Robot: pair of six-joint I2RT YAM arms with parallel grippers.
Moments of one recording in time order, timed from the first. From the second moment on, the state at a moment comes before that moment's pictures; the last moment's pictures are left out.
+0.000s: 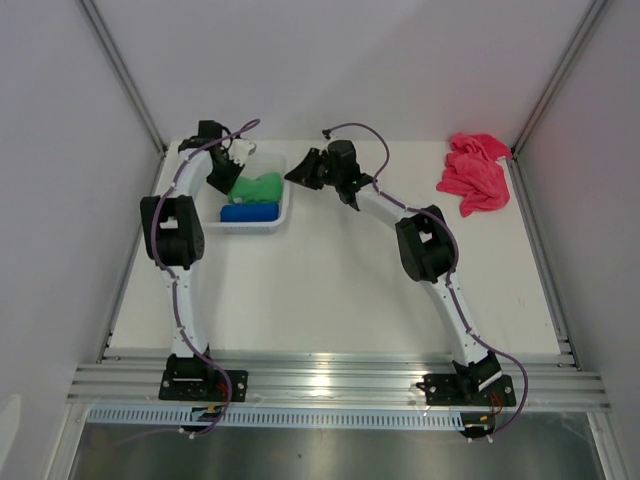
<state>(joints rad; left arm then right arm) 0.02 2.32 2.07 -0.85 0.11 0.60 0.55 2.54 2.11 0.13 -0.39 0.84</state>
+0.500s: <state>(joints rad) 0.00 2.32 2.07 -0.77 0.00 0.59 0.55 2.54 2.11 0.13 -0.38 0.84</state>
